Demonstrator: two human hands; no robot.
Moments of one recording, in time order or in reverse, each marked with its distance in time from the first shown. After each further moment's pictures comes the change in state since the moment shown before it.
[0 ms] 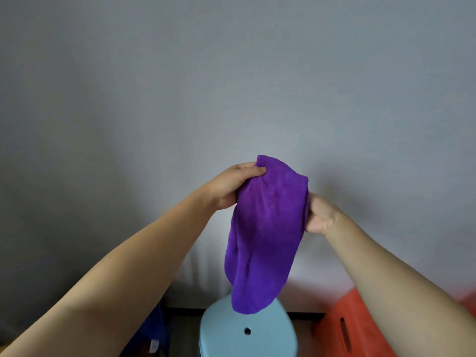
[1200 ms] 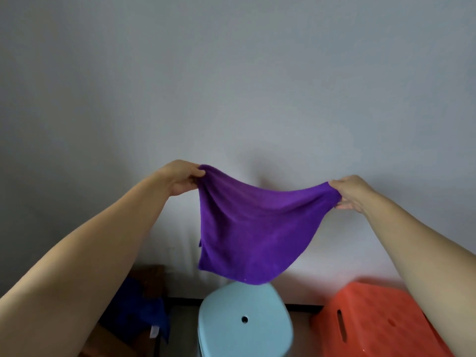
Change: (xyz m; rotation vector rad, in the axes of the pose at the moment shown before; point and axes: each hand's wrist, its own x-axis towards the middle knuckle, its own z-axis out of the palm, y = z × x) left_hand -0.016 -0.007 -0.091 0.058 0.431 -0.146; right_hand -0.021 -0.042 -0.088 -0.684 0.809 -0.033
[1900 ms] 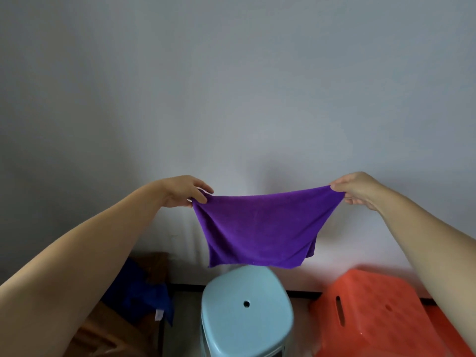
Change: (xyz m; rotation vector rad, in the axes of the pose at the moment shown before) left_hand -0.018 -0.043 -0.016 0.543 -0.198 -0.157; right_hand -0.009 0.020 -0.011 -0.127 -0.155 -0.056
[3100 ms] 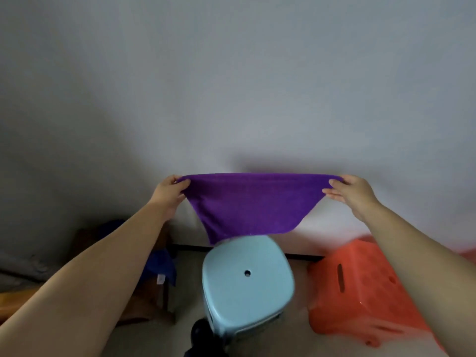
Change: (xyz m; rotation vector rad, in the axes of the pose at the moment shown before) left_hand 0.077 -0.109 0.024 -0.719 0.484 0.057; right_hand 0.063 0.080 0.065 0.312 0.050 -0.024
